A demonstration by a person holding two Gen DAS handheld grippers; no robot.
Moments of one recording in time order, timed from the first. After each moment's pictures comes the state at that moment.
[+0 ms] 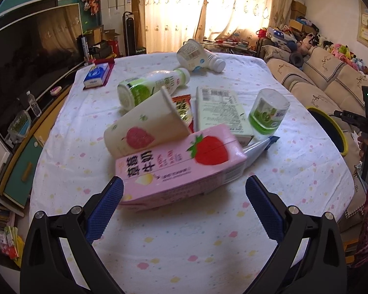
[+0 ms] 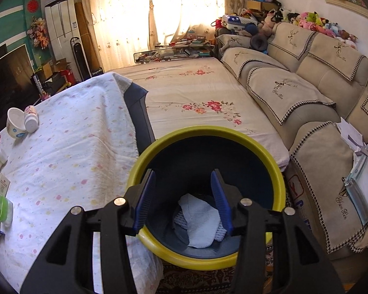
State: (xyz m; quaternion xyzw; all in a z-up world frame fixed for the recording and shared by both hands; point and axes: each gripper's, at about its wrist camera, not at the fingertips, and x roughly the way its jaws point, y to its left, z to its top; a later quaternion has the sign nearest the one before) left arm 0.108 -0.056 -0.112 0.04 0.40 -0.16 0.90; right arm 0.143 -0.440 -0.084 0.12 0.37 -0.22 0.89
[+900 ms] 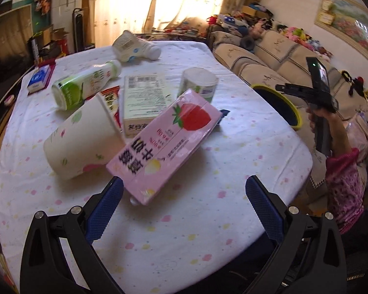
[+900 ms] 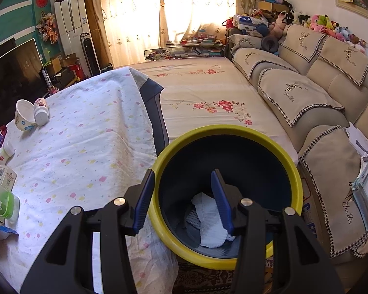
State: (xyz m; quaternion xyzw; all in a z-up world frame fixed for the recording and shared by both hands) left arm 0.082 -0.103 -0.110 0.06 0.42 -0.31 0.85; right arm 0.154 -0.425 -0.083 0.12 0.38 -0.20 0.90
